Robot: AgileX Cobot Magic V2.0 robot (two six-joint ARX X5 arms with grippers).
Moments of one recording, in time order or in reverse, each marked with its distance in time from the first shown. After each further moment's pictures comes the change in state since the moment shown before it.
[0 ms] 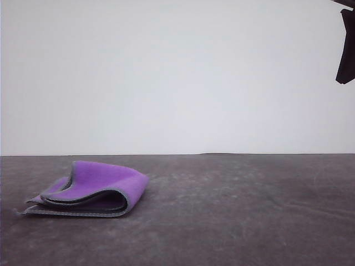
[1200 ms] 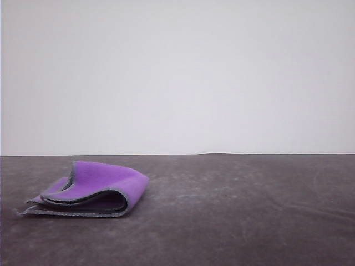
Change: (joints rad) left_arx 0.000 0.000 0.000 0.000 0.000 0.000; right_arx -0.097 -0.998 -0.724 0.399 0.054 -0.096
